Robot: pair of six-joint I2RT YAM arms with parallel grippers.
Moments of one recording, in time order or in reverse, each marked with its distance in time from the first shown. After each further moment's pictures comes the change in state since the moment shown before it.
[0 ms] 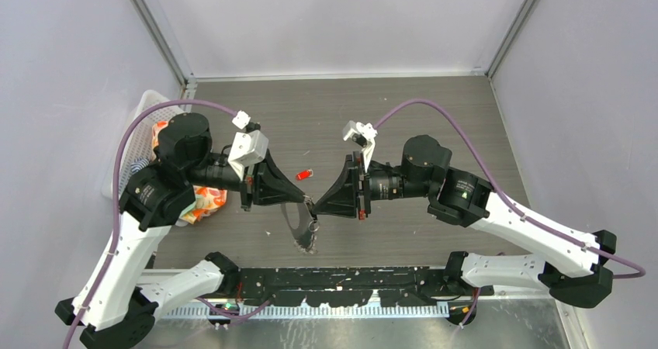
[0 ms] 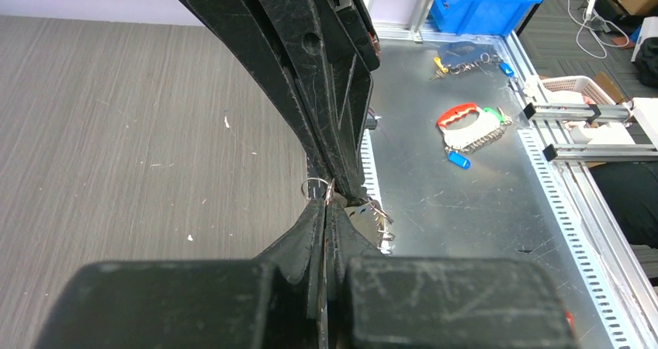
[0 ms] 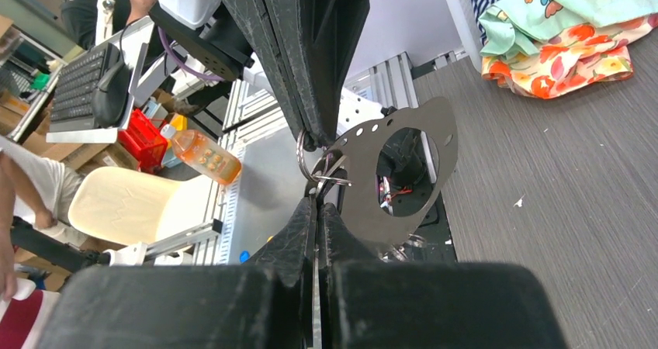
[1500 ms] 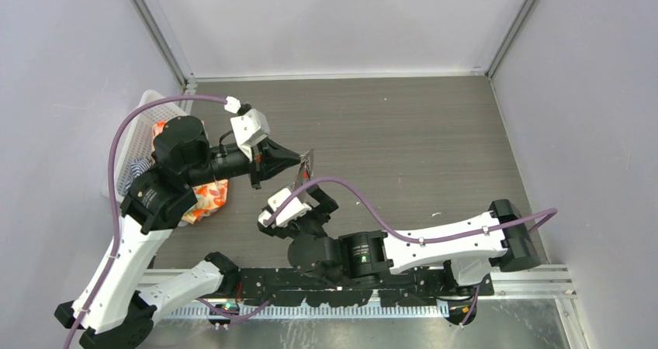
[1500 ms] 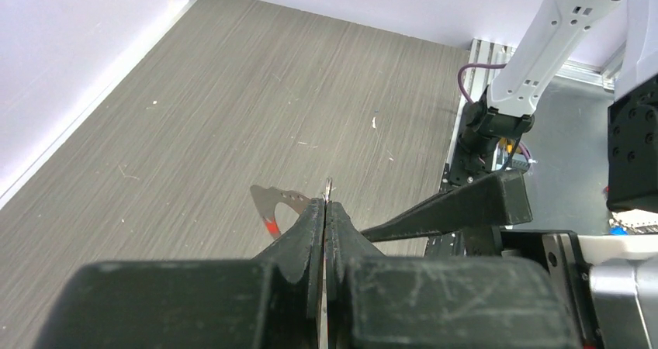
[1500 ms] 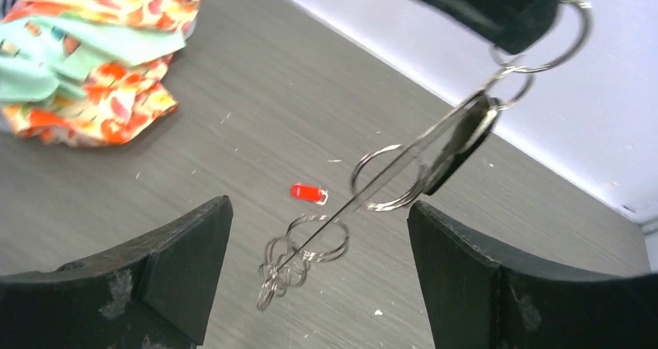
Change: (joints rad) left arm 0.000 -0.032 -0.059 0.144 -0.443 -0.037; right arm 0.579 0.476 0.136 0.137 1.706 -0.598
